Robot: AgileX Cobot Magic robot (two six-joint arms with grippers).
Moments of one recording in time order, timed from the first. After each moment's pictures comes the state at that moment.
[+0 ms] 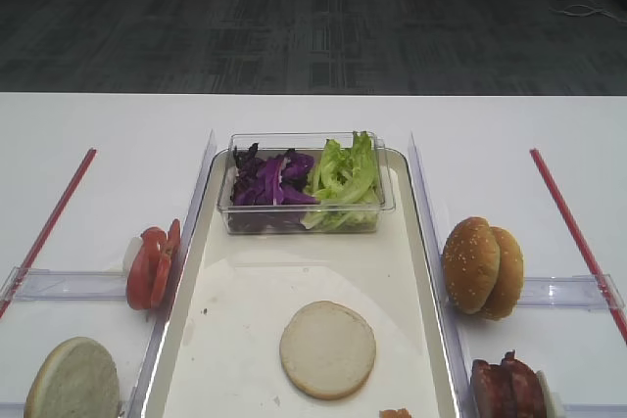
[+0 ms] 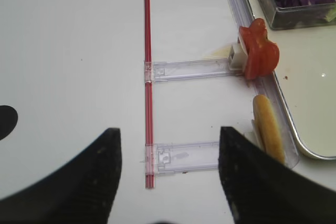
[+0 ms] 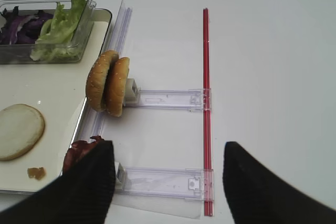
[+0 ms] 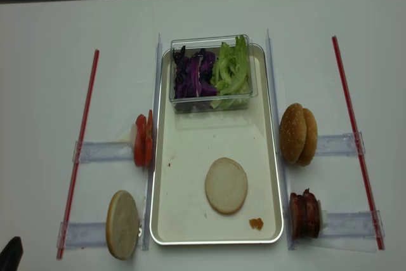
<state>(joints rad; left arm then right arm) -0.04 -0.02 -0.49 0.06 1.17 -0.05 0.00 -0.02 -0.48 0.16 1.12 -0.03</state>
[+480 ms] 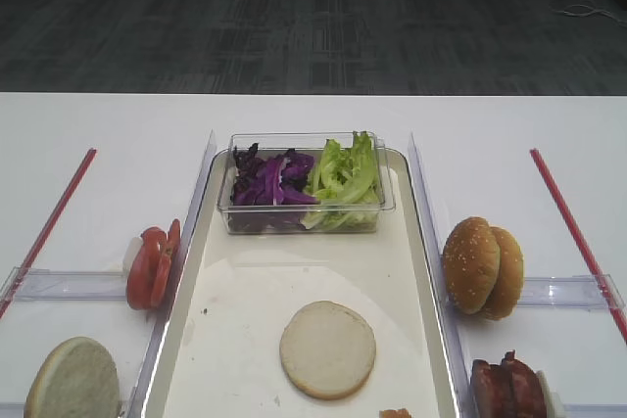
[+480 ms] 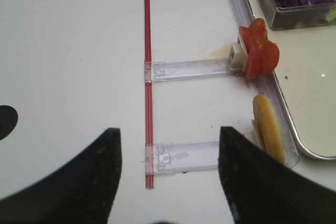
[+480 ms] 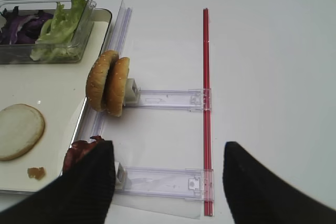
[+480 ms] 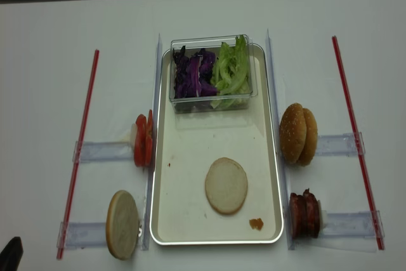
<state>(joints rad) -0.04 -0.02 -0.49 0.06 1.17 -0.05 0.00 -0.02 -0.48 0.16 1.12 -0.03</state>
